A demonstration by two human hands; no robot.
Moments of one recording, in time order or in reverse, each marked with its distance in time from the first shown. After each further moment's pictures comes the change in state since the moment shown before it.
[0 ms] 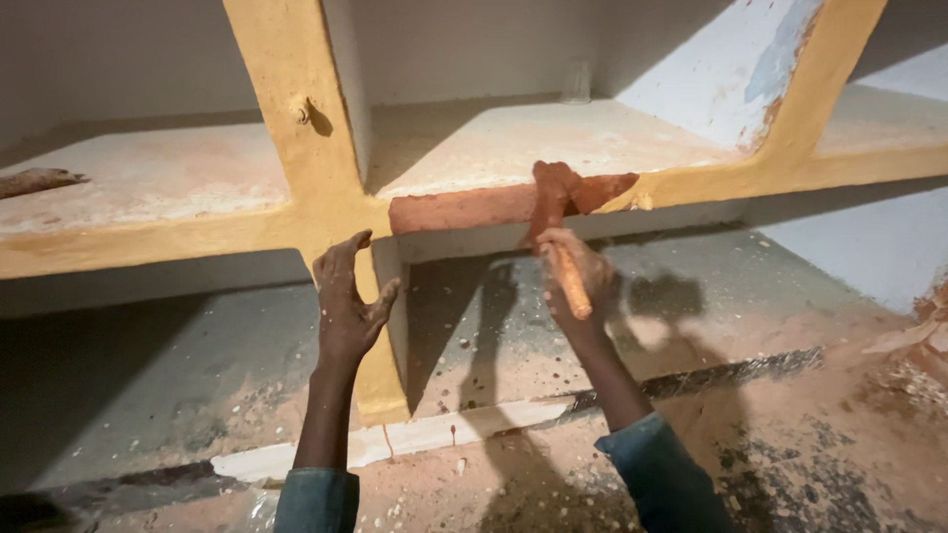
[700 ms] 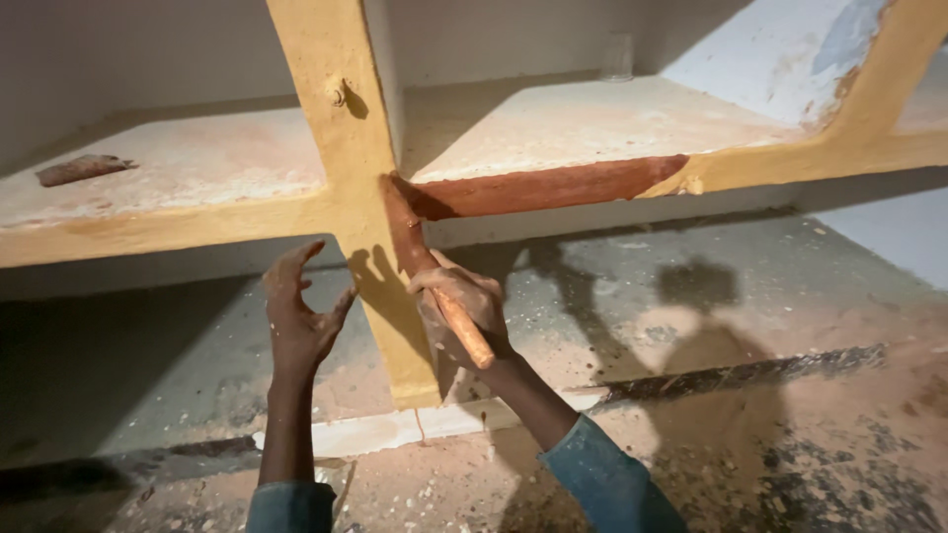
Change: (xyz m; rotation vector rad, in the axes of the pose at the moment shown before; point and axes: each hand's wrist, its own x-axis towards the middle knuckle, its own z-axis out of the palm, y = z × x) left_hand -0.025 -0.050 -0.070 0.102 0.040 -0.131; right_hand -0.052 -0.124 0.082 0.843 -0.382 -0.010
